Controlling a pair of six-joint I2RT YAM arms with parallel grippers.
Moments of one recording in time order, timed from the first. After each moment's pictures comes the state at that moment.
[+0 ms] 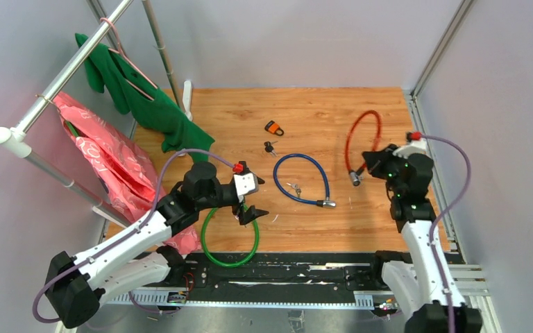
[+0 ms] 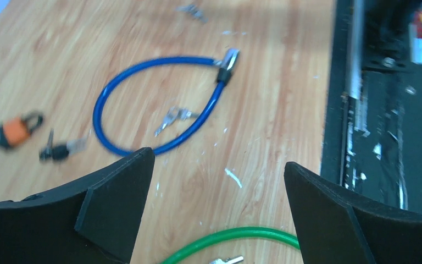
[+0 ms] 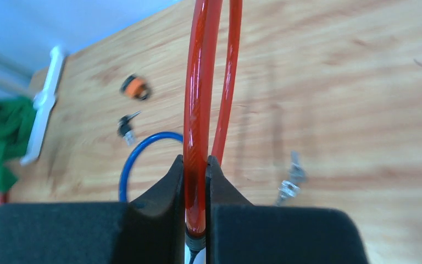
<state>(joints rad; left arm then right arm) -0.73 0.91 0.63 -0.07 0.59 0.38 0.01 0.79 0.57 0.00 -0.27 0.39</state>
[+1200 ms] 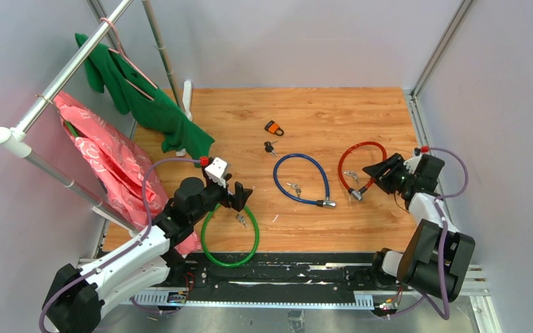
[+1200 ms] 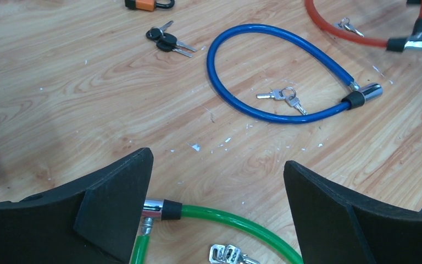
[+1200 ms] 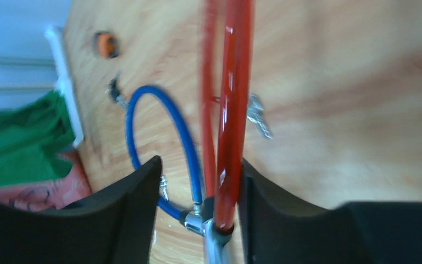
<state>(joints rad) -0.64 0.79 0.33 0.23 0.02 -0.13 -0.40 1.19 0.54 0.06 -0.73 0.56</state>
